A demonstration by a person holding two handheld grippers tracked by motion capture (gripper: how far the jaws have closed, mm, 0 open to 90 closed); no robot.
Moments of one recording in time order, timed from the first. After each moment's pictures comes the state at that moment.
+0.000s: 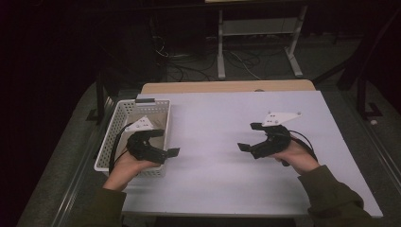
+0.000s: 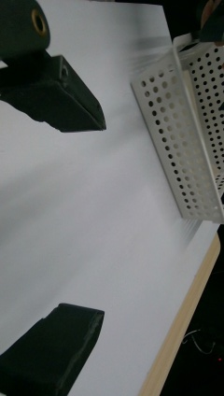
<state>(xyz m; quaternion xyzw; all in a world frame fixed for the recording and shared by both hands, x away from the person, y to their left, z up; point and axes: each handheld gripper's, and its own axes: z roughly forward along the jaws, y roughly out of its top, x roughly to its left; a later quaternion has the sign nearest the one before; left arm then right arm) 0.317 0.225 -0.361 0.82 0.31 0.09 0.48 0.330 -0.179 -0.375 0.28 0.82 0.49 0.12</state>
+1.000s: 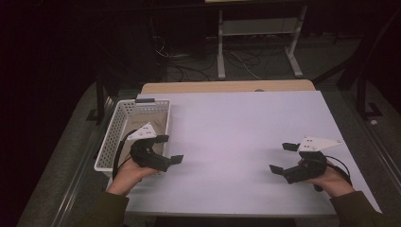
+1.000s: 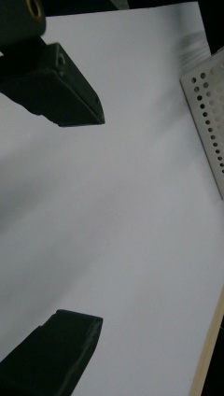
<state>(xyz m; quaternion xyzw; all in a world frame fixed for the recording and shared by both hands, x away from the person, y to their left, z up) 0.307 0.219 -0.372 0.82 0.29 0.07 0.49 0.274 -0.258 -0.410 0.31 0.81 0.48 0.13</state>
